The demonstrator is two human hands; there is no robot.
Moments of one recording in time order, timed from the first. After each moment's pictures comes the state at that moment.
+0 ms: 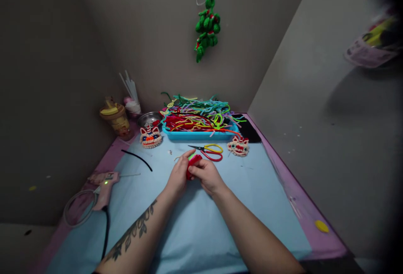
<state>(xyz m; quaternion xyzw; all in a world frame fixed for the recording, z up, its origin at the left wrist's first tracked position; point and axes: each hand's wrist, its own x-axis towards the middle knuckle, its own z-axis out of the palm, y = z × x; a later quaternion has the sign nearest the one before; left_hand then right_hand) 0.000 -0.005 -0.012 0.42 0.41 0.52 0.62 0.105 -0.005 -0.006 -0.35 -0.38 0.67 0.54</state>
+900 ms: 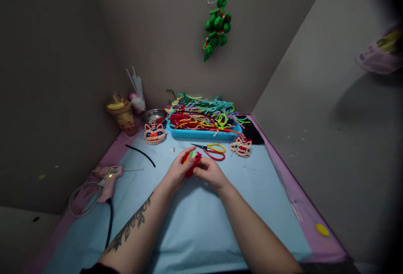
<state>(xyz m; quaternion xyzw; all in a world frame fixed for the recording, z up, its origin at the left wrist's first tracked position) -0.021 -0.001 0.002 0.43 0.36 0.50 0.66 0.121 -0.003 -0.007 -0.34 -0.55 0.62 0.46</state>
